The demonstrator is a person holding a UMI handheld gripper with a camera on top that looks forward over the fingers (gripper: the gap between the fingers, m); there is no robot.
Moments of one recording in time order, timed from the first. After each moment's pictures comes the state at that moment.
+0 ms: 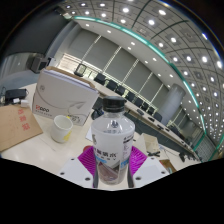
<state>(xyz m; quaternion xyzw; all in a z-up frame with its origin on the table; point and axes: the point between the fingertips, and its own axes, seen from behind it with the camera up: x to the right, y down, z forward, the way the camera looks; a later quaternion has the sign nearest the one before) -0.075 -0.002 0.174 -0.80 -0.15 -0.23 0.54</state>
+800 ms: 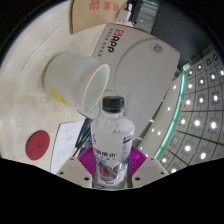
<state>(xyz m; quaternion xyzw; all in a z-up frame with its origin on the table) -0.142 0.192 0.154 -0.39 -0.61 -0.58 0.37</state>
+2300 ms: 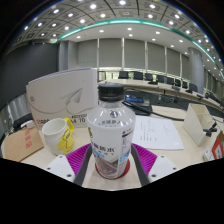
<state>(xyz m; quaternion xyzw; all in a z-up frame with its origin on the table) -0.086 0.135 0.034 -0.84 -0.11 0.07 0.52</state>
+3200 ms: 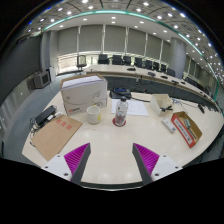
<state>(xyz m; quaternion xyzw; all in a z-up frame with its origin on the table) -0.131 -0.205 0.215 -0.90 -0.02 -0.02 0.43</state>
